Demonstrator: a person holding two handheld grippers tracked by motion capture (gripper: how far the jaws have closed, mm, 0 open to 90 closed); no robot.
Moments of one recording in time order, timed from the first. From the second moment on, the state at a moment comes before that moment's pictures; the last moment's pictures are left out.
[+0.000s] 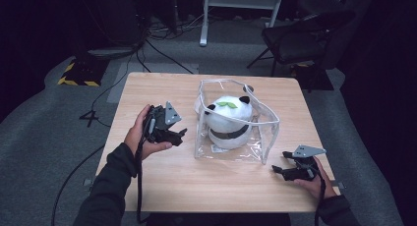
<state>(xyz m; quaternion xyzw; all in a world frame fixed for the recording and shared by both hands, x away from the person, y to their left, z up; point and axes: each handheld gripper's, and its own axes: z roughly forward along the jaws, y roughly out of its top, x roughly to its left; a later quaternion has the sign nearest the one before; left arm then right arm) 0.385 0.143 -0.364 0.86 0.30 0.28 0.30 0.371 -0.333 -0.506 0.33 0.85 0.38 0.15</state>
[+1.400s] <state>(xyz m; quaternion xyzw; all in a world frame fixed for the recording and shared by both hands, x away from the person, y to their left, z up) 0.358 0.183 -0.427 0.87 0.33 0.26 0.25 0.371 -0.333 -0.506 0.33 0.85 0.38 0.15</state>
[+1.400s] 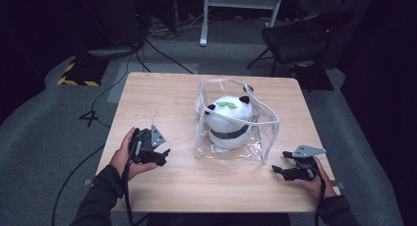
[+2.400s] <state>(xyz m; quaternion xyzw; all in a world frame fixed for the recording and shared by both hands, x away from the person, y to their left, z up) 0.333 0.206 -0.480 0.87 0.36 0.23 0.25 0.371 -0.333 -0.506 0.33 0.85 0.38 0.15</state>
